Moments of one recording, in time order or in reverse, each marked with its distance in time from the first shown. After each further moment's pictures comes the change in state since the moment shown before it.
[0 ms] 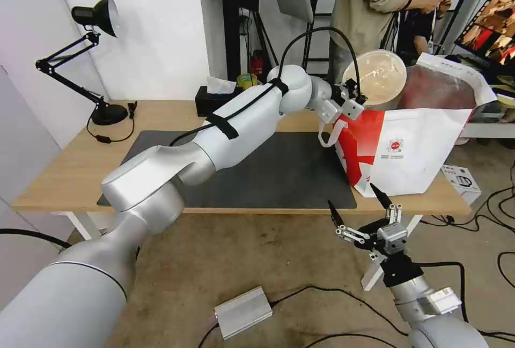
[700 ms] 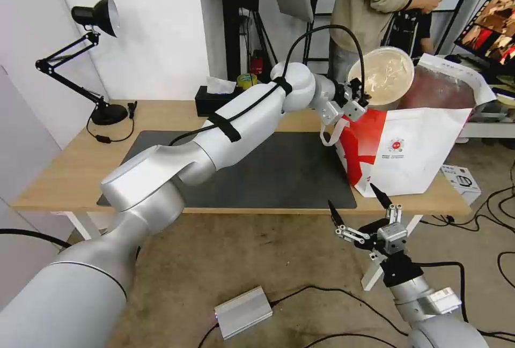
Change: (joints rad) left arm -0.006 0.000 -0.002 -0.013 0.081 -0.021 -0.024; right arm 0.000 0.000 0.000 0.000 0.000 0.000 0.000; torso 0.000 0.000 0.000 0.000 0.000
